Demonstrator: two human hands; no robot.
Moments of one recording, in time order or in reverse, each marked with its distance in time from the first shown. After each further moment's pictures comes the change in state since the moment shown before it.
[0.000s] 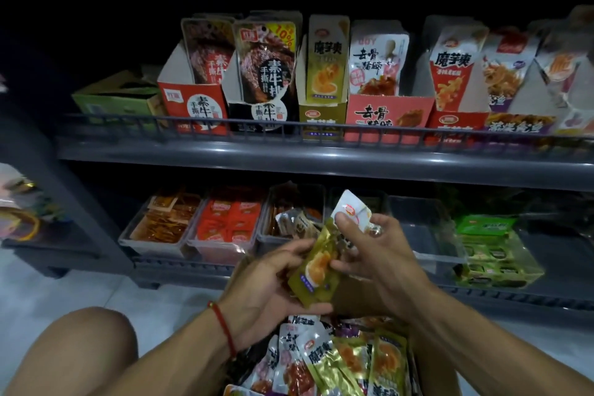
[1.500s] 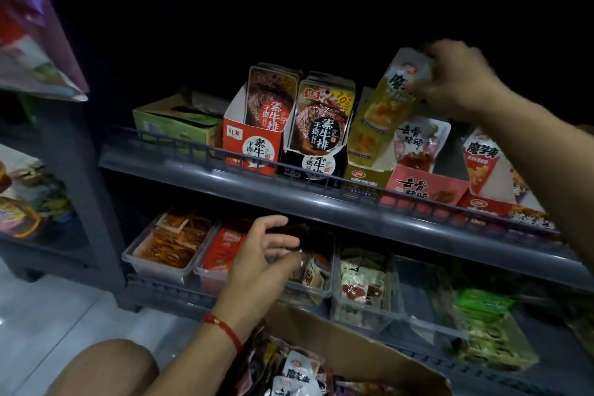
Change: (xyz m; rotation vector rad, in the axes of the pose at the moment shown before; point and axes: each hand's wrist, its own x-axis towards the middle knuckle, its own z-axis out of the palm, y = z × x) left_hand -0.013 0.073 -0.036 0.435 0.367 0.562; right_hand 0.058 -0.290 0.083 -1.388 0.279 -0.993
